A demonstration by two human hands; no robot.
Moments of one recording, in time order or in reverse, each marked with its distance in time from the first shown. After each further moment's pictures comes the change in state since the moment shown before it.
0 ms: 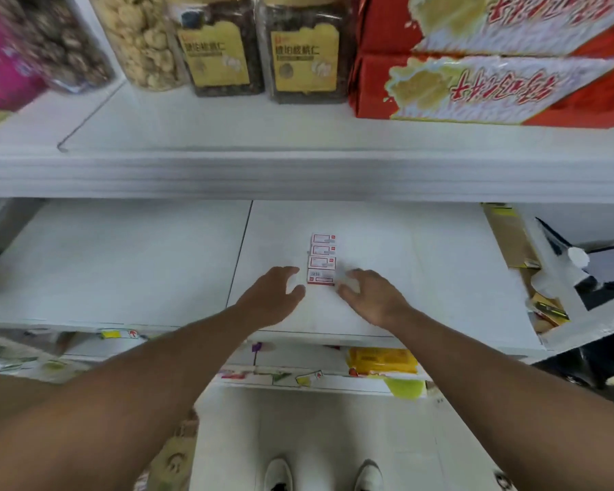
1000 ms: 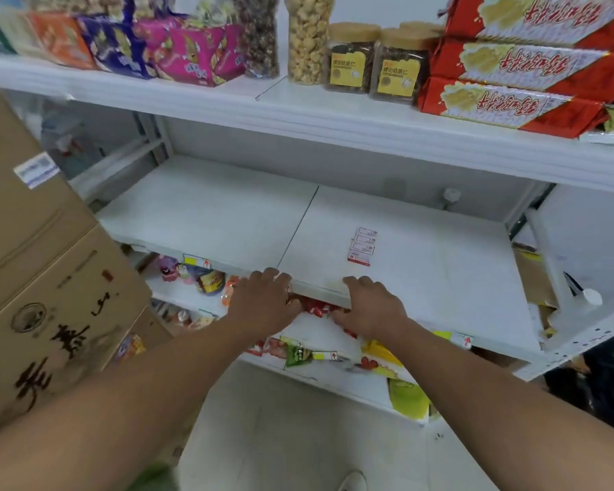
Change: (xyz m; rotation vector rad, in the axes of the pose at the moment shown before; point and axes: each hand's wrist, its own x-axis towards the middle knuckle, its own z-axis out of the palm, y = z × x) left_hand -0.230 -0.038 0.035 0.416 0.345 -0.140; right_hand -0.168 -0.061 0.058 -0.518 0.024 -0.284
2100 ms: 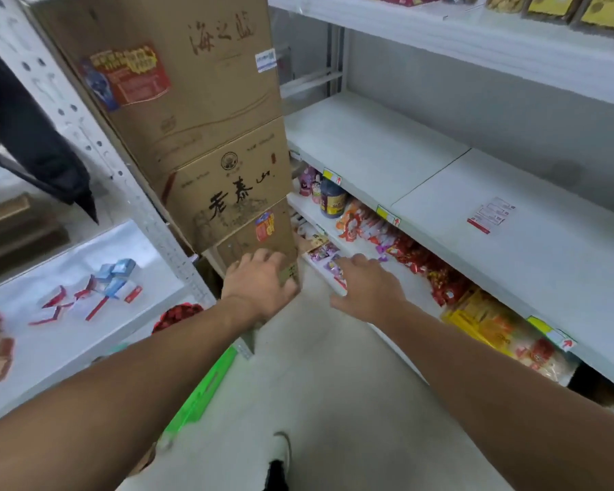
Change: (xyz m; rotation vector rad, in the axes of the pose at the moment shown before) left_hand -0.302 0.011 0.012 -0.117 -0.031 -0.658; right_hand -0.158 -0.098 0.064 -0.121 -0.093 -0.618
